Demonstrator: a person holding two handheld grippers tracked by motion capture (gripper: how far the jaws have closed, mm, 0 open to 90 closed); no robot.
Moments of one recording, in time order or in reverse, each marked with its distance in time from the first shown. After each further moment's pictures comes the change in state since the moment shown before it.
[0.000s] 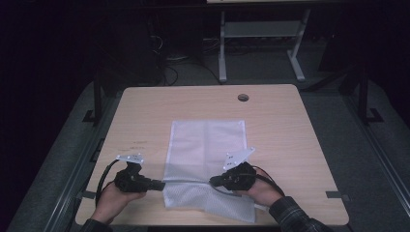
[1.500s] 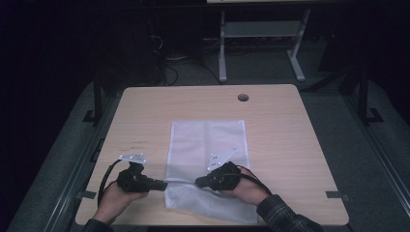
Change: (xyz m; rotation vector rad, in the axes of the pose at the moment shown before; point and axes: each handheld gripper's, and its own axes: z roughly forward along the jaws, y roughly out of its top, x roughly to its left) left arm -0.004 0.003 0.005 0.001 -0.009 0.014; right arm 0.007 0.023 0.031 -0.017 0.050 -0.045
